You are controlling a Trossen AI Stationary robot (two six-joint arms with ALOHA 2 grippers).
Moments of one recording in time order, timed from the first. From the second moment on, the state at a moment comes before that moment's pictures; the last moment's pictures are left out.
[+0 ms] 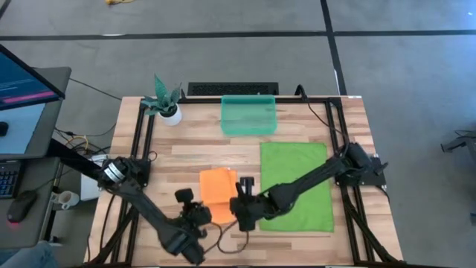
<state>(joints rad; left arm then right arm) -0.78 2.00 1.55 -1.43 -0.70 -1.13 0.46 2.02 1.55 -0.55 0.45 0.19</state>
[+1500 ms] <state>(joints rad) -0.57 2.00 1.42 -1.58 -0.68 -1.15 0.22 2.02 1.43 -0.41 0.39 0.24</state>
